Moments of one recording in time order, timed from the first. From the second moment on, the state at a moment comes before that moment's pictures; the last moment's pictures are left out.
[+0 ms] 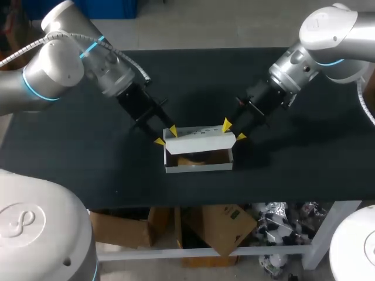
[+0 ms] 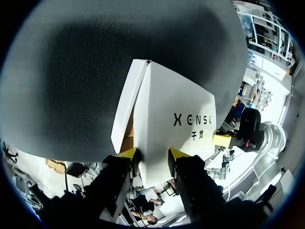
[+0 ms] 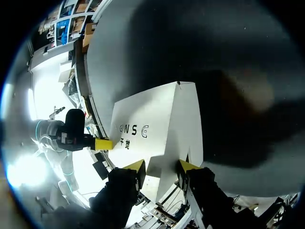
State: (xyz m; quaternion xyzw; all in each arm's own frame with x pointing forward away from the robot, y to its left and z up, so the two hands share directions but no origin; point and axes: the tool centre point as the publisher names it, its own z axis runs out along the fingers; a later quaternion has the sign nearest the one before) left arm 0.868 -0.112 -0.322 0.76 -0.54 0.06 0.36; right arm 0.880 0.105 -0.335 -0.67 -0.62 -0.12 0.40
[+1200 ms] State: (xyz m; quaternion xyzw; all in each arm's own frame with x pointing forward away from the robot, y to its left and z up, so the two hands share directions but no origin) left arm 0.872 -0.112 -0.312 0.76 -0.53 0.06 0.36; right arm 0.884 0.106 -0.323 -0.67 -0.62 -0.12 0.40
